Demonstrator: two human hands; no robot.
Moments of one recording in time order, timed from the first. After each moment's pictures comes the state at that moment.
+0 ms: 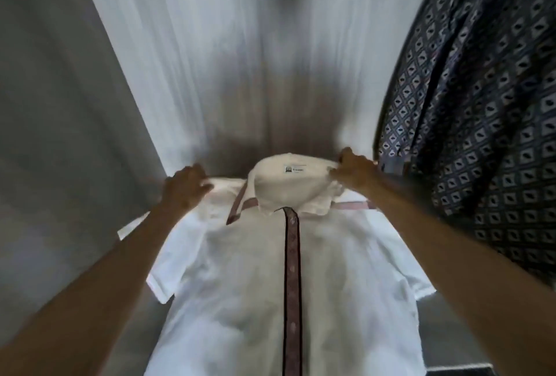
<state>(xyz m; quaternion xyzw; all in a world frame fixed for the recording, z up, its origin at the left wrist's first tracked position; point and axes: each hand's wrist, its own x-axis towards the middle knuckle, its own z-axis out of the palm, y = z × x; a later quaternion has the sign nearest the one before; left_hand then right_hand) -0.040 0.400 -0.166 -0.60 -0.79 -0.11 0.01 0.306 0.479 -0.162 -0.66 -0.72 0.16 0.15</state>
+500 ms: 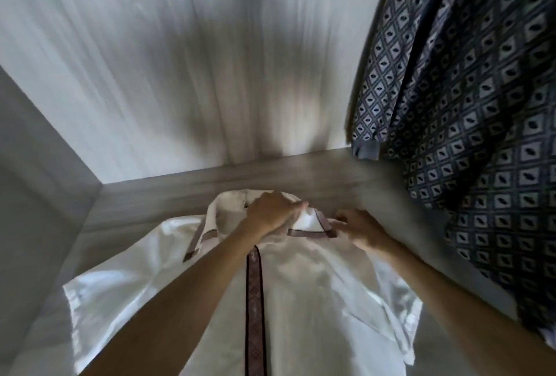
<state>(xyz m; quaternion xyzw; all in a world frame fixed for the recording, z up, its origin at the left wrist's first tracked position) 0.174 0.494 -0.252 -0.67 -0.68 -0.09 -0.29 0.395 0.483 -0.302 -0.62 -0.71 0.29 0.14</state>
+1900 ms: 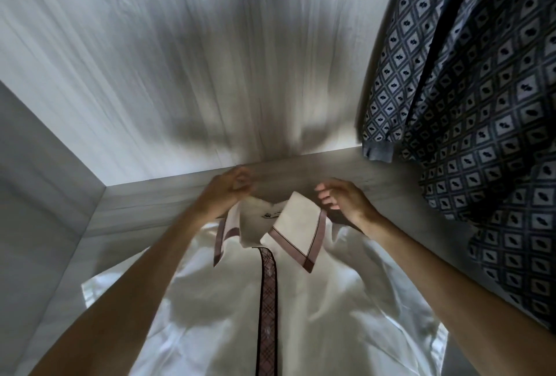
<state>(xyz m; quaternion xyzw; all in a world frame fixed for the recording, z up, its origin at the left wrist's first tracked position) 0.079 0.528 -0.234 -0.65 -0.60 -0.29 -0.37 0.357 0.537 -0.274 -0.56 -0.58 0.49 0.33</state>
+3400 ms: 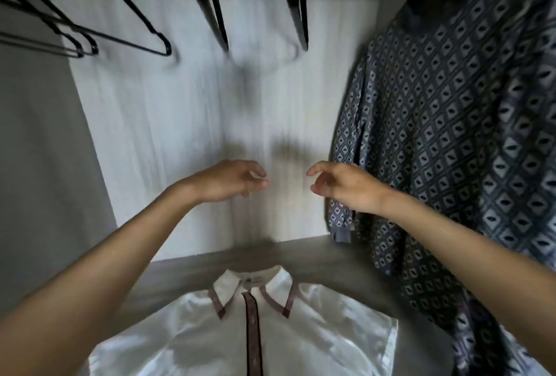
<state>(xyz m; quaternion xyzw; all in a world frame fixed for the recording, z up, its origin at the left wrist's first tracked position) 0.120 0.356 0.045 -0.79 -0.54 -0.19 -0.20 0.384 0.368 0.015 -0.47 -0.82 0.15 0.27</state>
